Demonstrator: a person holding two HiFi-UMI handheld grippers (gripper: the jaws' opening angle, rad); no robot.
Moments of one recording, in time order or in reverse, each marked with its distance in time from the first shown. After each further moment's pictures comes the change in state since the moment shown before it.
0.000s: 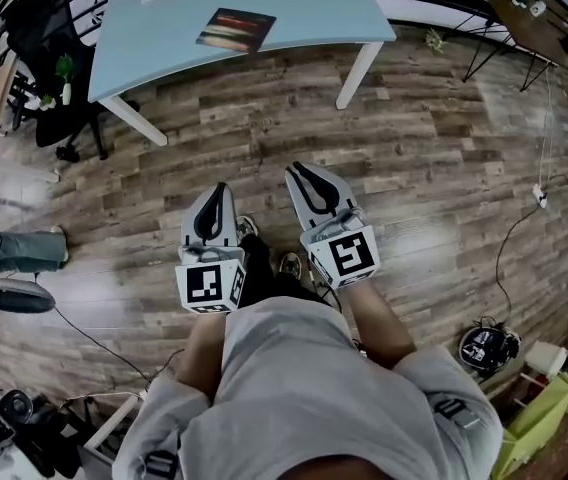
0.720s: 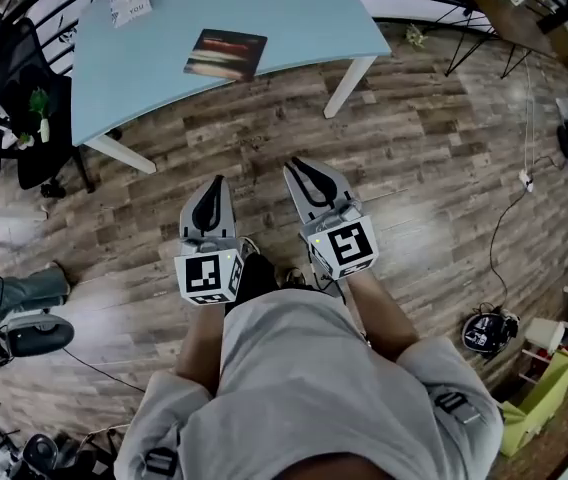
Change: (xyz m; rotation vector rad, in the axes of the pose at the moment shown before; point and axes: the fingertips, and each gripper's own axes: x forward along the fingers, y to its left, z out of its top) left arm 0.128 0.088 0.006 -0.036 0.017 -0.103; right arm 0.131 -0.046 -0.012 -0.029 0.082 -0.077
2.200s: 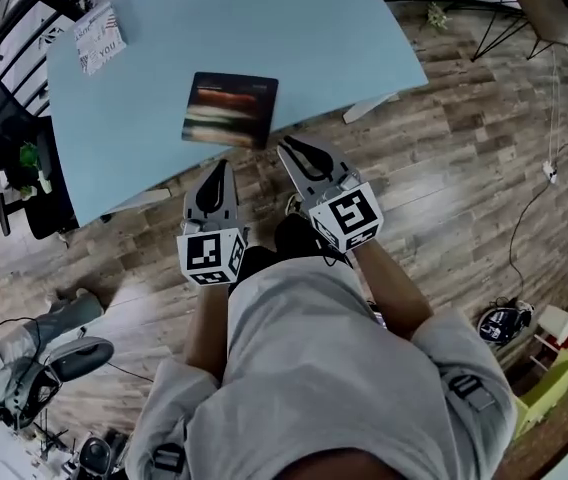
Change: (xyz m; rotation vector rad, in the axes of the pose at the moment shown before) left arm 0.296 0.114 -0.018 -0.009 0.195 -0.068; right arm 0.266 -0.169 -0.047 0.168 0.096 0.059
